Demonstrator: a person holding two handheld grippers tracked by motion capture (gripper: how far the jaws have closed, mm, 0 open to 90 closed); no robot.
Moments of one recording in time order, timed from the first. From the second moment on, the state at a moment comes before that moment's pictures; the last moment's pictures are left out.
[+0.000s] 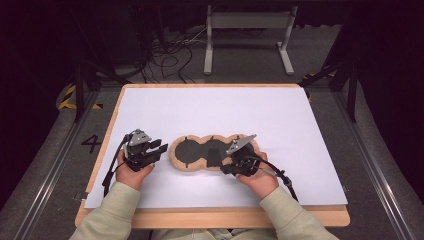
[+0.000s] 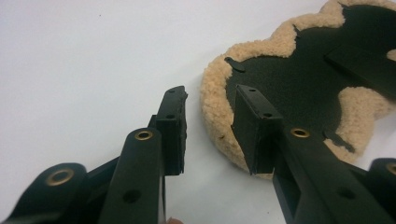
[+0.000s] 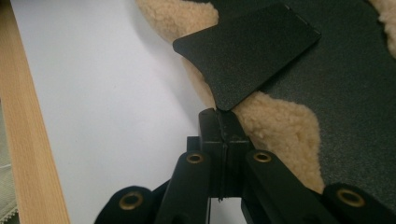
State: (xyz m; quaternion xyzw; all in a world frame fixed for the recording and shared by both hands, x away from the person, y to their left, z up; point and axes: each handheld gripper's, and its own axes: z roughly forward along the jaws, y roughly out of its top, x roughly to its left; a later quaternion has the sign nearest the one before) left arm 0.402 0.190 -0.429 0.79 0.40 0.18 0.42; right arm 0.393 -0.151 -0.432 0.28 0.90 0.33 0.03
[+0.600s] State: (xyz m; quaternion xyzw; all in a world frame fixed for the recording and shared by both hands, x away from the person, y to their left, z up) left arm 0.405 0.192 -0.431 0.79 0.41 0.17 0.43; right arm 0.394 -0.156 -0.413 0.29 0.87 0.40 0.07
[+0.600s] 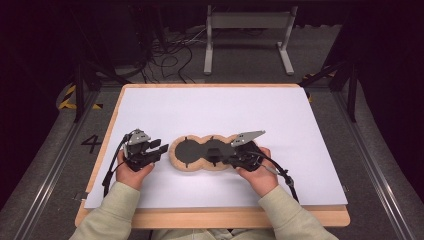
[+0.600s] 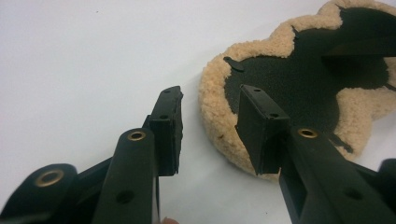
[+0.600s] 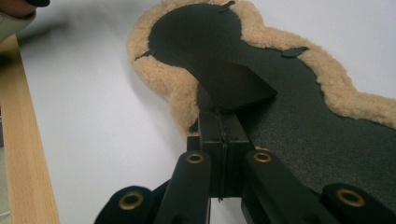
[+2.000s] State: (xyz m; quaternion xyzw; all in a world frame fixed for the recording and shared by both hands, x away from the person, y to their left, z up) left arm 0.411 0.194 -0.429 0.77 0.46 0.07 0.43; right arm 0.410 -0.237 -0.388 0.41 0.81 0.40 0.12
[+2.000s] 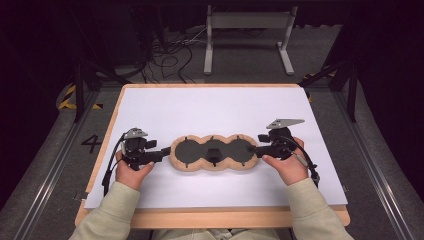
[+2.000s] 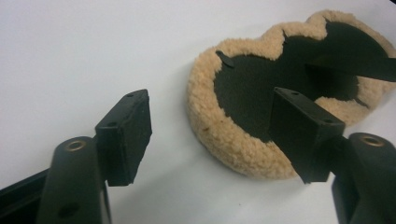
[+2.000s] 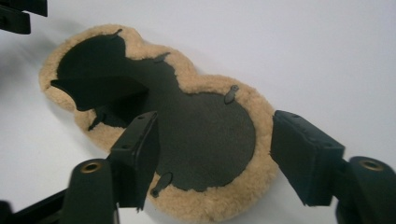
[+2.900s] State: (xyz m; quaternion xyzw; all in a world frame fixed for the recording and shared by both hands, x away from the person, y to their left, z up) left arm 0.424 0.178 -0.450 0.78 0.51 -0.03 0.37; right arm 0.431 -0.238 -0.430 0.48 0.81 0.34 0.04
